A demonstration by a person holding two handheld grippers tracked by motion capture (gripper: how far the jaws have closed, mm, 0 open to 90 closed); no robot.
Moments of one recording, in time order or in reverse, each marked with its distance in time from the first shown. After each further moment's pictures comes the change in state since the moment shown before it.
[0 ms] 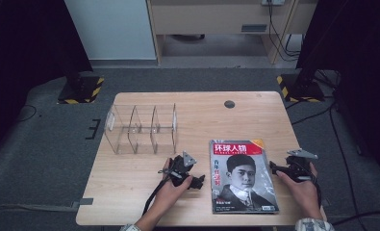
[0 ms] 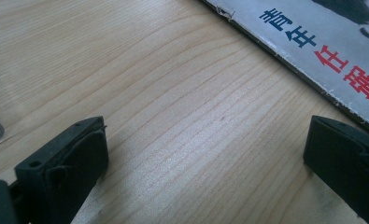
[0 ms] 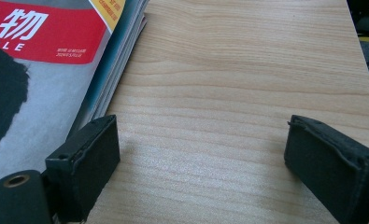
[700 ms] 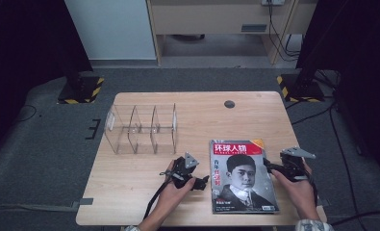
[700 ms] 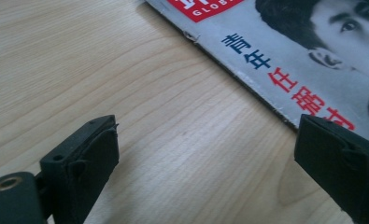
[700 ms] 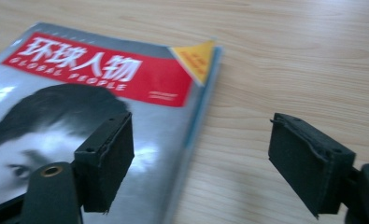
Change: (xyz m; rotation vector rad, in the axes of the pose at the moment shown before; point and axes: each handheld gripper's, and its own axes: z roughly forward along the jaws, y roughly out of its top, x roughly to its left) left arm -0.016 0.005 -0.008 -0.053 -0.062 -0.021; right arm 0.029 0.017 -0.019 -0.092 0.130 -0.046
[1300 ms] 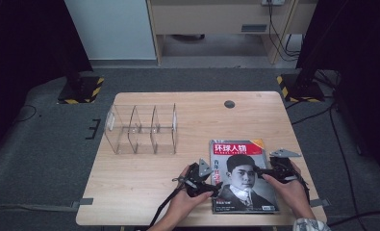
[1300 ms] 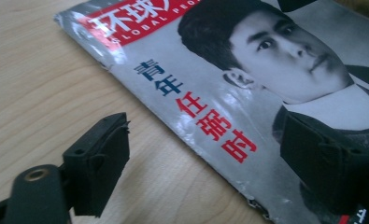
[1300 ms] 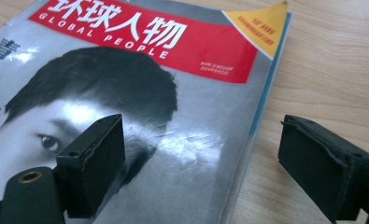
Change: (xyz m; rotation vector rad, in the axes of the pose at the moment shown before) left arm -0.046 0.009 0.006 -0.030 -0.054 0.066; right arm 0.019 -0.007 0.020 0.096 0.087 -0.057
